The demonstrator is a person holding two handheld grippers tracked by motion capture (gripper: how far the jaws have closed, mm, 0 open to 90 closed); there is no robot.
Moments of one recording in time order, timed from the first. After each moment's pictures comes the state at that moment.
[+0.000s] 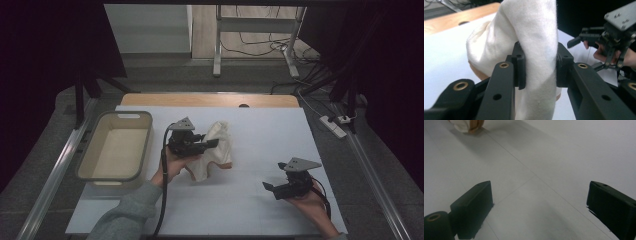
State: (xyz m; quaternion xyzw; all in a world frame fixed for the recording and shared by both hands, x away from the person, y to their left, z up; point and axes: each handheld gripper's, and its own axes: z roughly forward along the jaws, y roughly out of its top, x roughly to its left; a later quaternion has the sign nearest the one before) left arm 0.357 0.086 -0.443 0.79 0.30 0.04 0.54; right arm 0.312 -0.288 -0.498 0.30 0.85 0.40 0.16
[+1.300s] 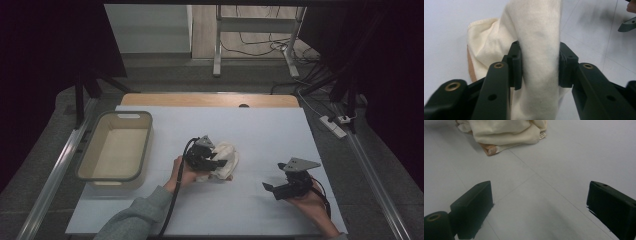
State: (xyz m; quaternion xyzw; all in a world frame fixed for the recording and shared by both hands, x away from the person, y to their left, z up) left arm 0.365 0.046 -0.503 0.86 0.29 0.02 0.43; right arm 0.313 -0.288 -0.499 0.29 0.86 0.39 0.16
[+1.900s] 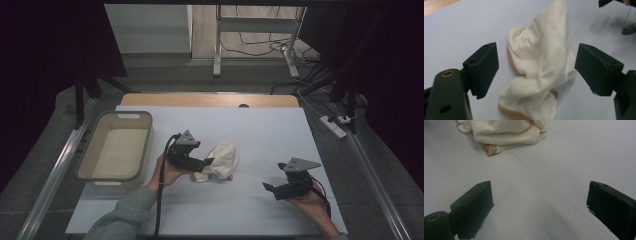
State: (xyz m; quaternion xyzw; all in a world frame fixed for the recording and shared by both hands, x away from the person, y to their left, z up) left arm 0.340 0.095 -0.469 0.84 0.31 0.11 0.43; right arm 0.312 -0.288 -0.498 0.29 0.86 0.39 0.16
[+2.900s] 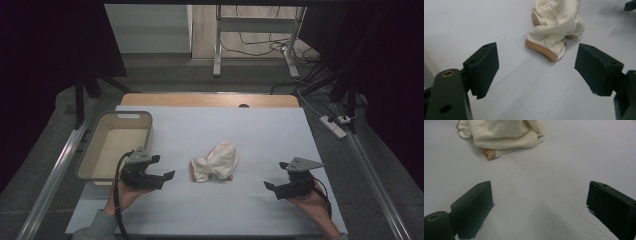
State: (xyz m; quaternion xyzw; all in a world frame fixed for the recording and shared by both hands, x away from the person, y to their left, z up) left arm 0.270 0.192 -0.470 0.81 0.39 0.12 0.43; right arm 0.311 -0.291 -0.495 0.30 0.85 0.41 0.16
